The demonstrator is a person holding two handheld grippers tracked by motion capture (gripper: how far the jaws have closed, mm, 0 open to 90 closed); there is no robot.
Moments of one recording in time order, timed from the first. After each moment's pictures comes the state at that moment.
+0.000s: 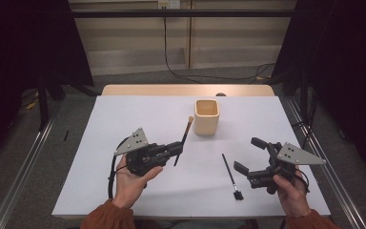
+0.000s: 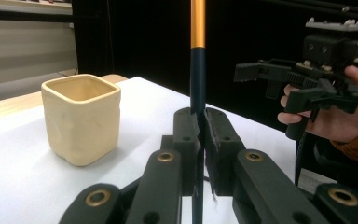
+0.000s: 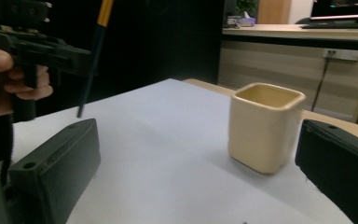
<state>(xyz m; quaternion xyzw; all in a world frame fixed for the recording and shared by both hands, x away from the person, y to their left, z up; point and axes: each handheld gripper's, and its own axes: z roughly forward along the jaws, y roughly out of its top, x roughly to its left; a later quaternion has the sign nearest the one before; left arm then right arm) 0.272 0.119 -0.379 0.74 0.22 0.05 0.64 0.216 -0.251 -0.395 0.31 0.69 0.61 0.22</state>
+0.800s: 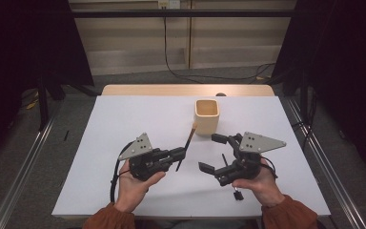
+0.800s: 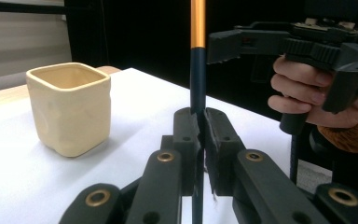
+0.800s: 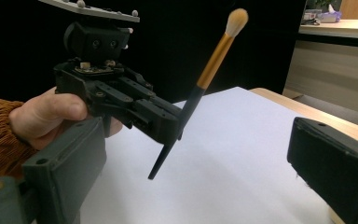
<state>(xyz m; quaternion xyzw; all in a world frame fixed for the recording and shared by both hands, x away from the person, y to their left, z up) 0.265 0.112 -0.388 0.75 0.21 0.04 0.63 0.239 -0.172 -0.367 0.23 0.73 0.63 0.14</state>
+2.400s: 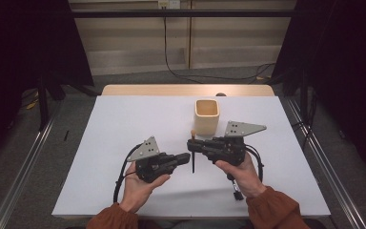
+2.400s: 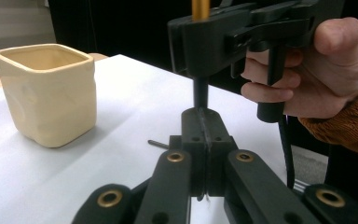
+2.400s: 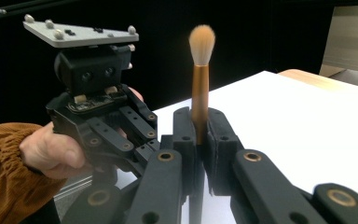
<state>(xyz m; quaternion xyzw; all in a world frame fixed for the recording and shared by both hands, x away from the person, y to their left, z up) 0.269 0.102 -0.405 0.76 0.20 0.03 0.62 0.274 -0.152 -0.373 0.24 0.73 0.63 0.05</state>
